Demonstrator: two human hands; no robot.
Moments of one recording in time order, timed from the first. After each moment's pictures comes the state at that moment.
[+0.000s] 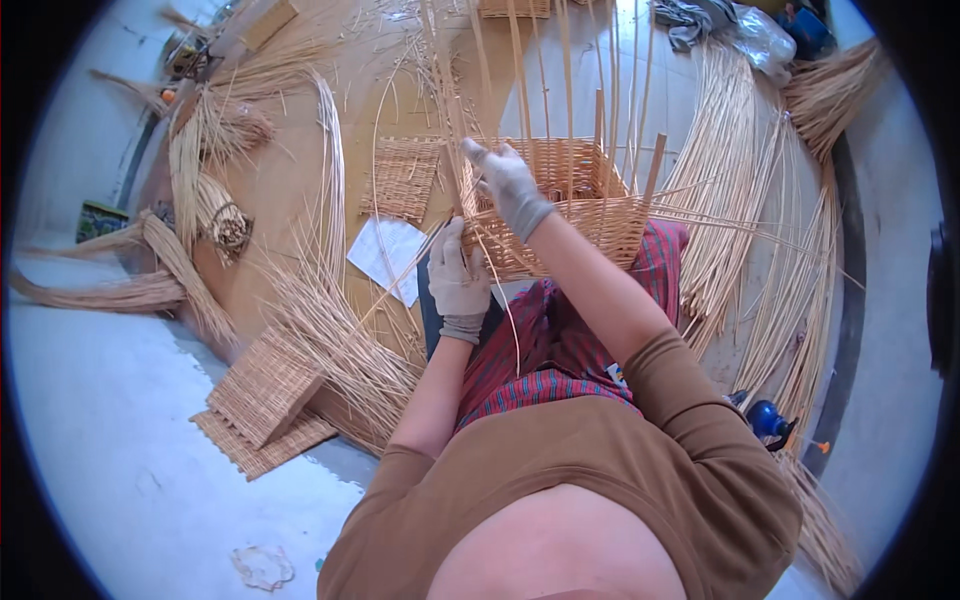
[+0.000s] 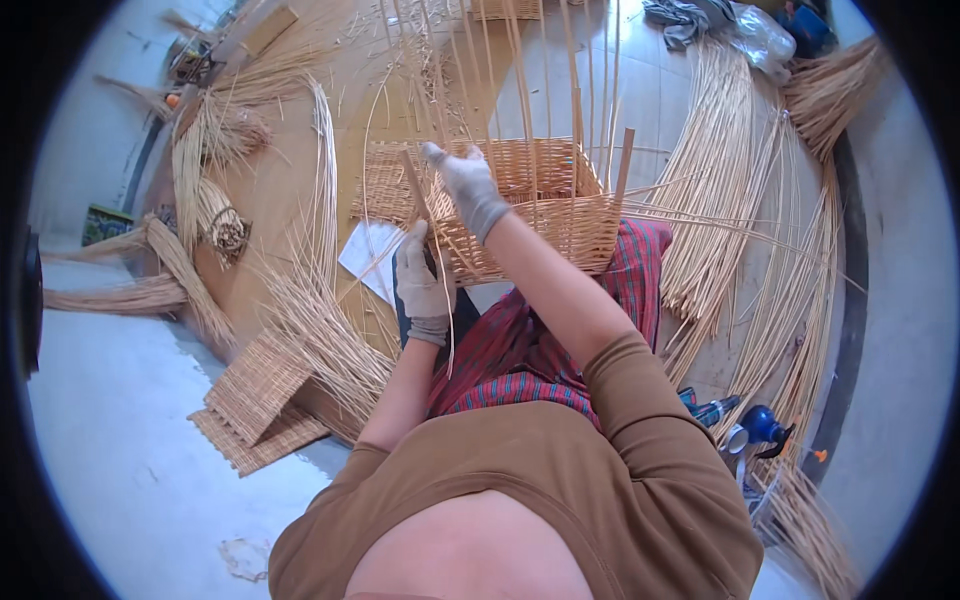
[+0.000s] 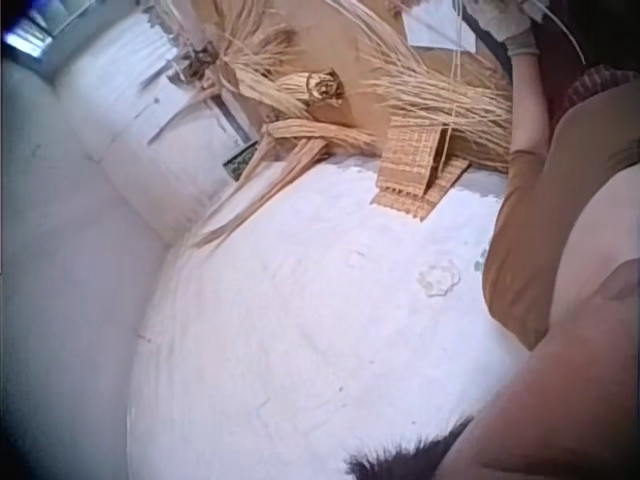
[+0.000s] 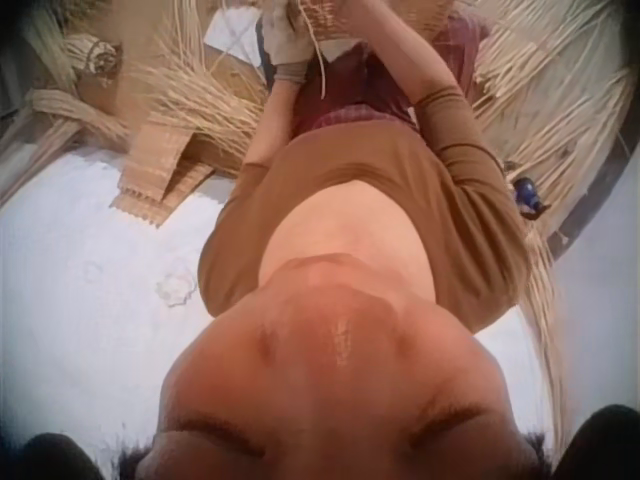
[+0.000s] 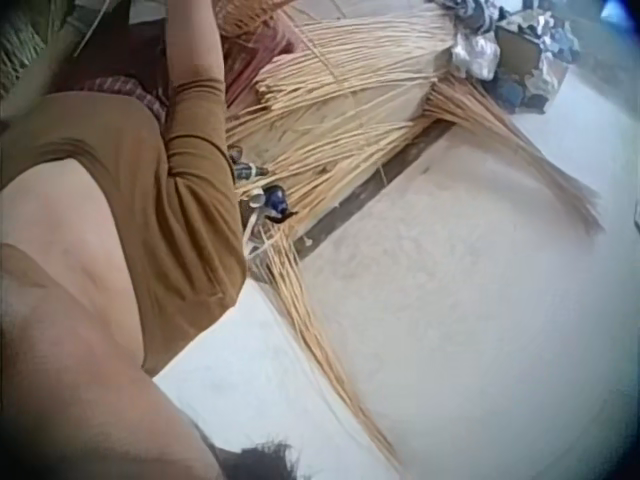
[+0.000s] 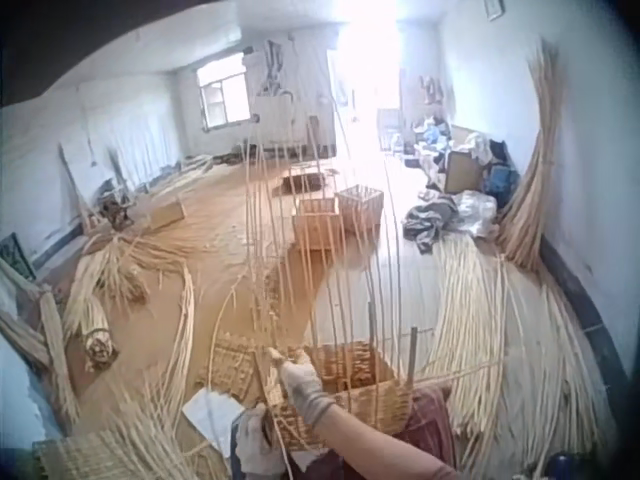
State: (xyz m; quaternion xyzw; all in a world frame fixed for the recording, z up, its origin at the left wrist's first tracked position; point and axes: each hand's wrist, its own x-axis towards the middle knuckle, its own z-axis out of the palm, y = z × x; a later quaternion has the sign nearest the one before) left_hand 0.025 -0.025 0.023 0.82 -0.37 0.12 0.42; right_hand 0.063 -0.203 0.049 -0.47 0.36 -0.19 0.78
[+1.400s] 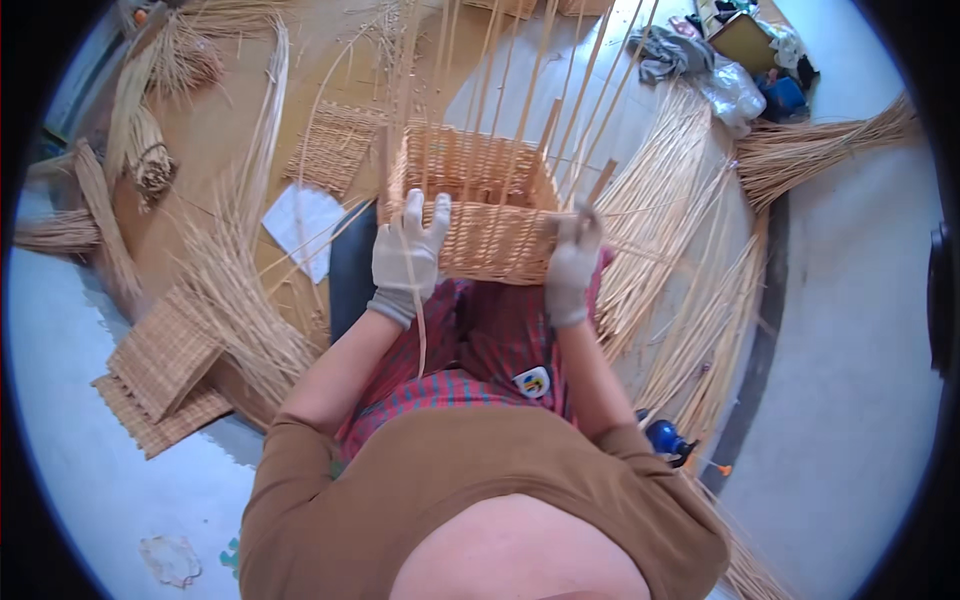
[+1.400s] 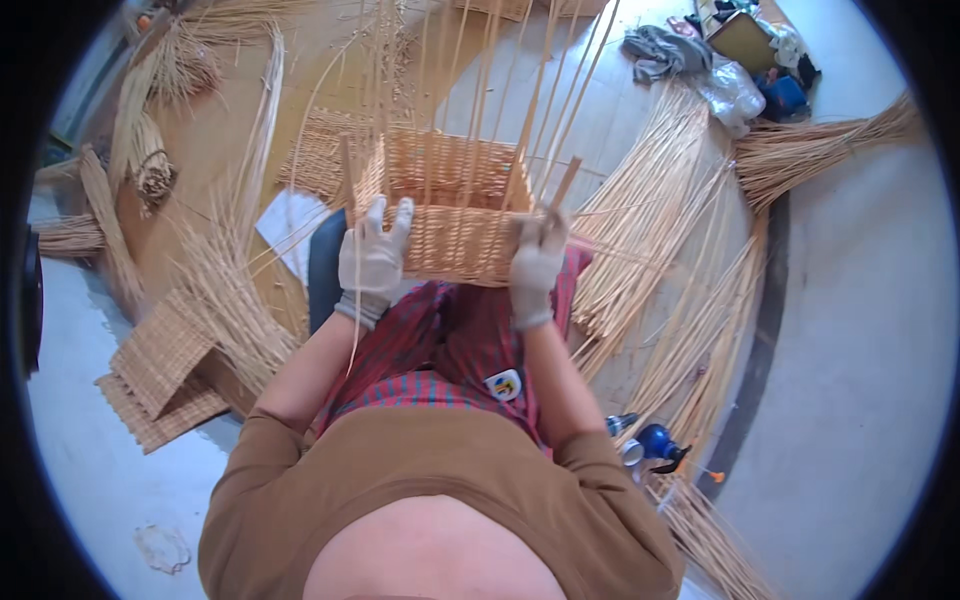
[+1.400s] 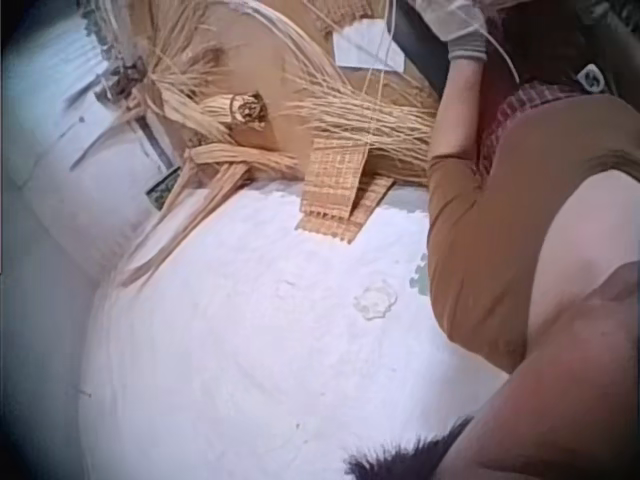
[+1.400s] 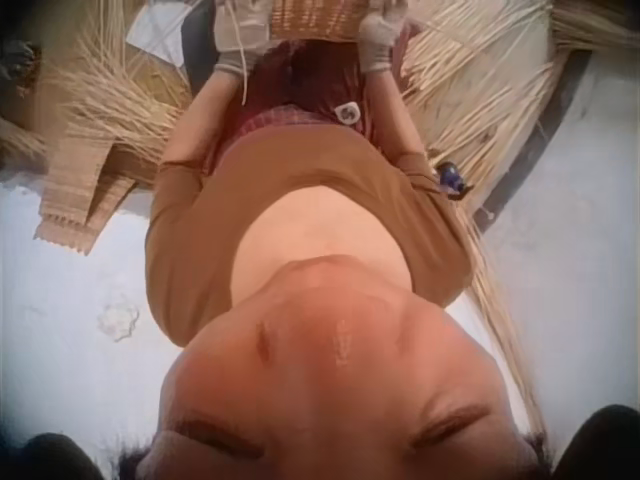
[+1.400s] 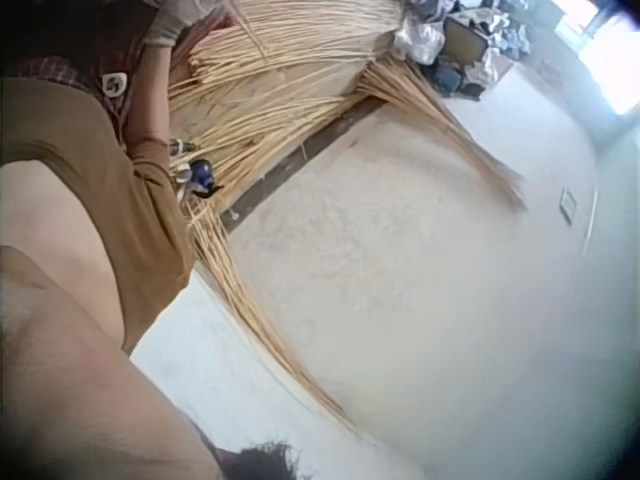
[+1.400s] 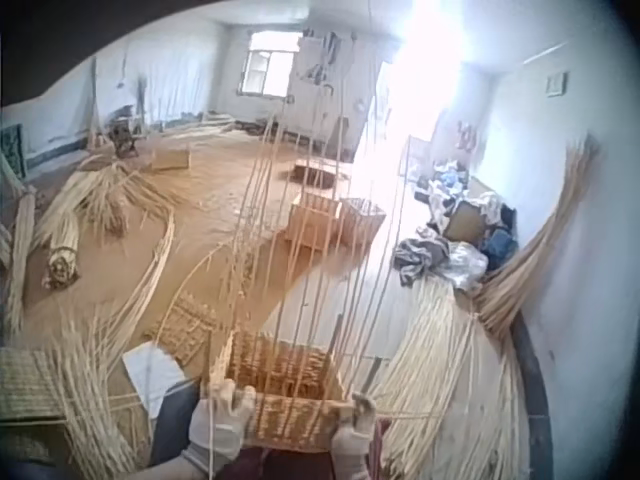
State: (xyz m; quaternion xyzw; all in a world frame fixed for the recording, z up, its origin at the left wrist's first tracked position) left_hand 0.016 -0.064 0.035 0.85 -0.48 0.20 0.11; right_hand -0.140 -0.252 0.019 -0.60 0.27 -0.45 0.60
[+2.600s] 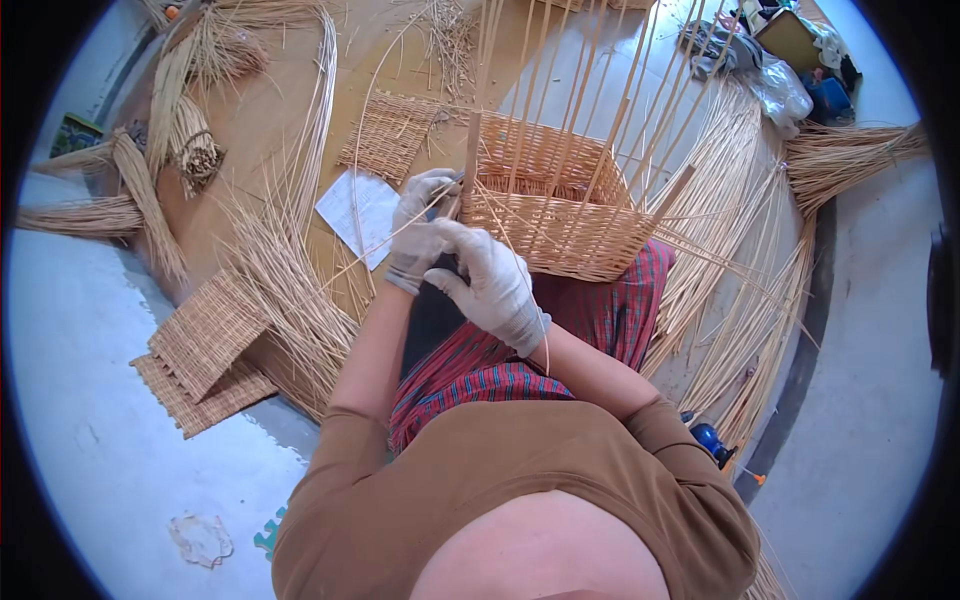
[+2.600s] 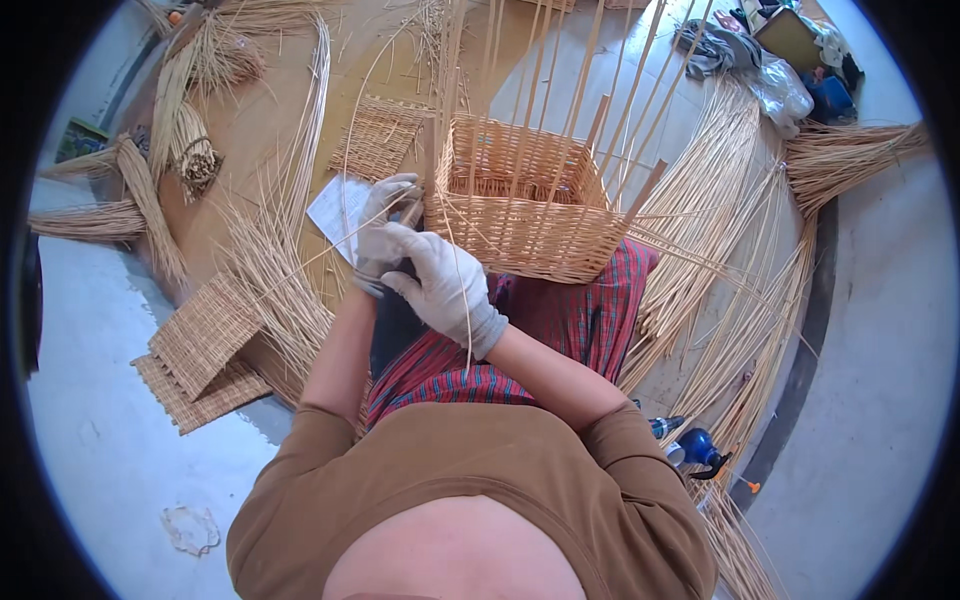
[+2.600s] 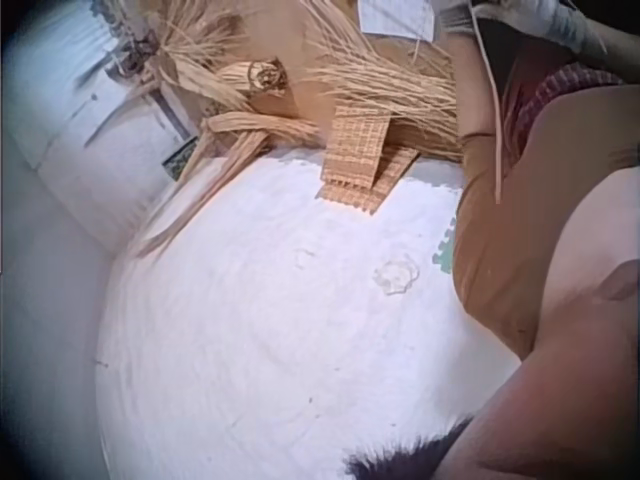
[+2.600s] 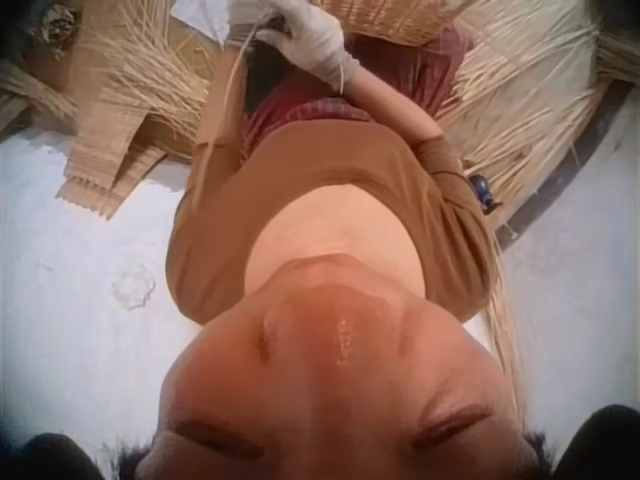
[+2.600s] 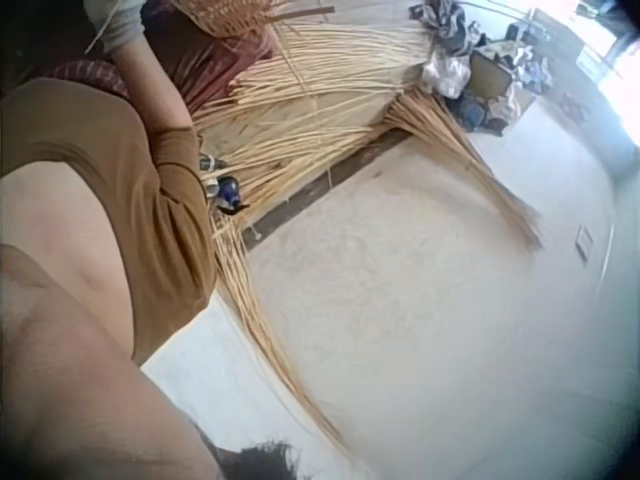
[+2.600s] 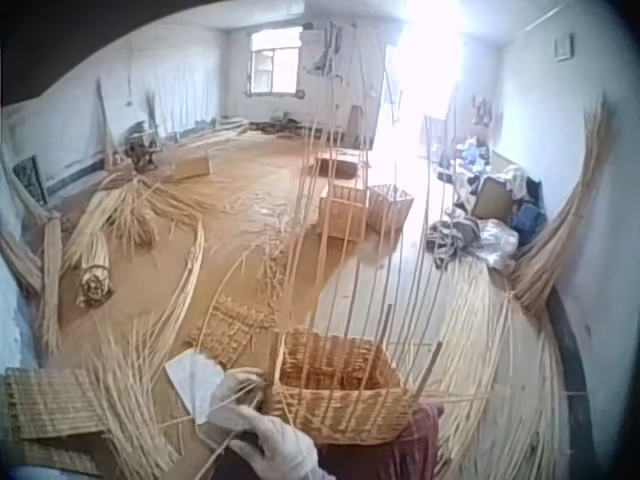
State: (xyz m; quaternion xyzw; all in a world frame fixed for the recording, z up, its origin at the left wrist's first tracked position) left_hand 0.091 -0.023 0.021 0.65 -0.38 -0.06 0.65; right_hand -0.062 -0.091 0.096 -0.86 0.05 -0.27 0.42
